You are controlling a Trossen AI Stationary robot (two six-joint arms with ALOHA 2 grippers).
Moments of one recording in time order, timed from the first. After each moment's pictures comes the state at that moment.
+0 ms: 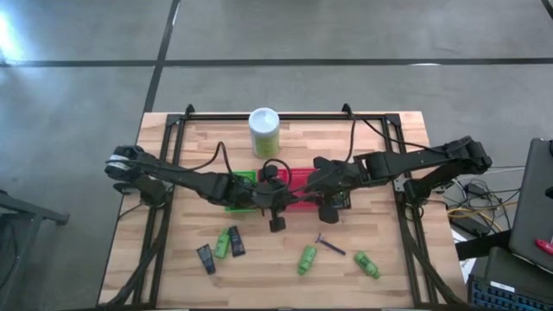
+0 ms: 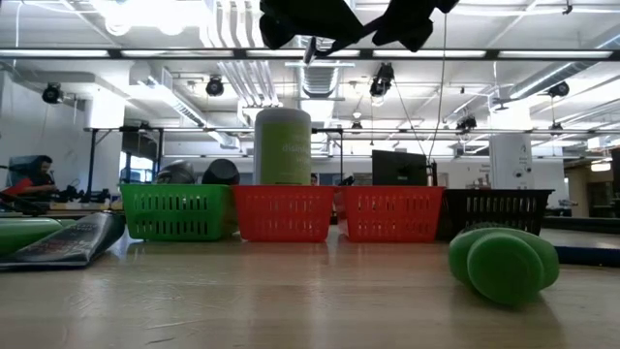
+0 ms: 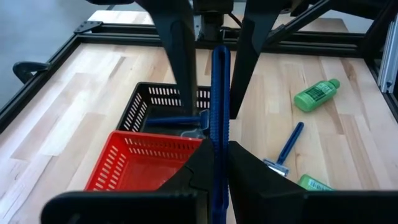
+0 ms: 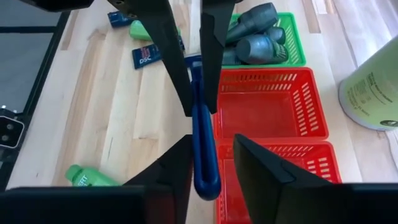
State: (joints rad) left arm -0.23 1.61 1.30 -0.20 -0.33 -0.18; right arm 0.14 1.40 1.23 -0.61 0.03 0.15
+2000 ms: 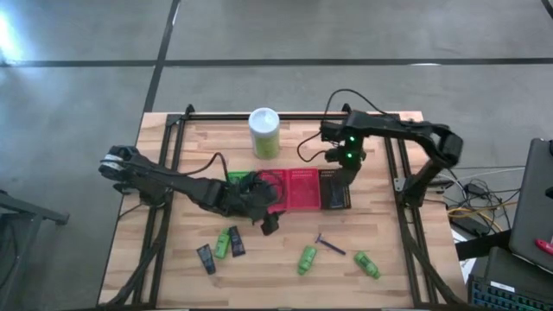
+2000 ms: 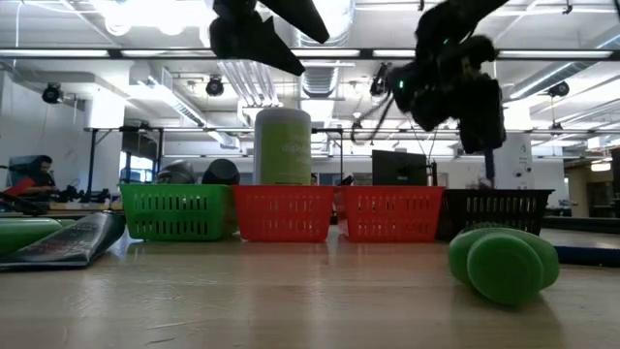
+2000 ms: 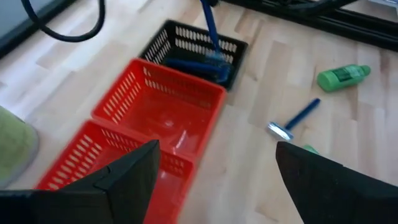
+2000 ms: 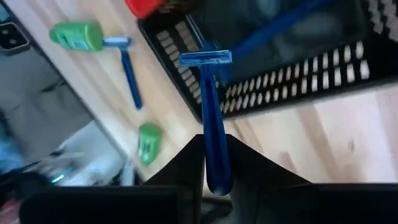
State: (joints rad) left arm -0.30 1.57 1.27 -0.43 -0.47 -0.53; right arm -0.47 1.67 1.23 -1.42 -0.55 0.00
